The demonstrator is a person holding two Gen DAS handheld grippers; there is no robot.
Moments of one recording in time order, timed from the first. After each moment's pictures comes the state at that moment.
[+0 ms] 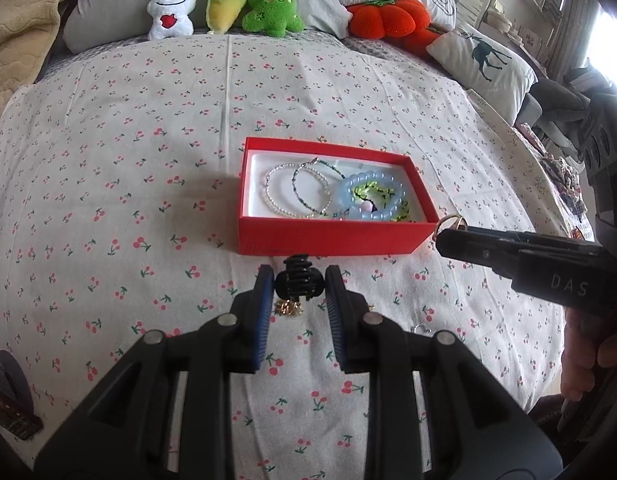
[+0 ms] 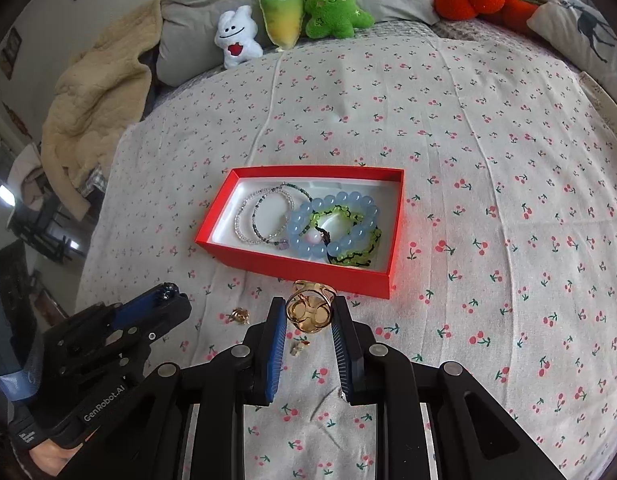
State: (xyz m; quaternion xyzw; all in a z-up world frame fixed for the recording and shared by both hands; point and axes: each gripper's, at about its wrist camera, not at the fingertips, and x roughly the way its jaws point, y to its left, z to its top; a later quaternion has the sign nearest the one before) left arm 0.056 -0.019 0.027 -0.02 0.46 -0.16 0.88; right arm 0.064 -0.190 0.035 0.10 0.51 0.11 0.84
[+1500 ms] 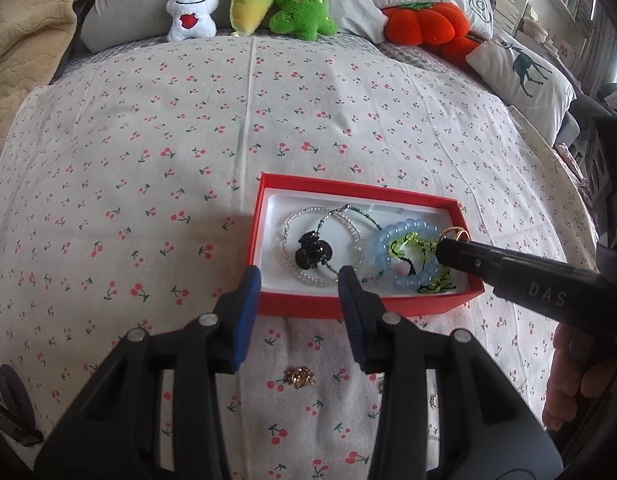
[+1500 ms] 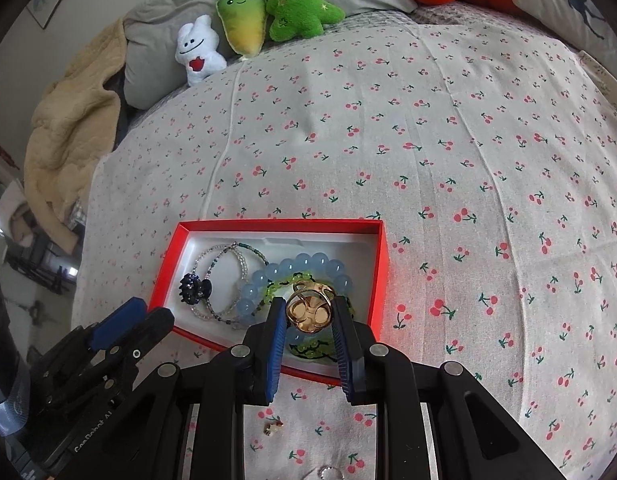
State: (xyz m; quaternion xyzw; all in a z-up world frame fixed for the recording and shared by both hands) left arm 0.105 -0.031 0.018 -0.02 0.46 -0.09 0.88; right arm 0.133 -0.209 0.006 0.14 0.52 0.09 0.84
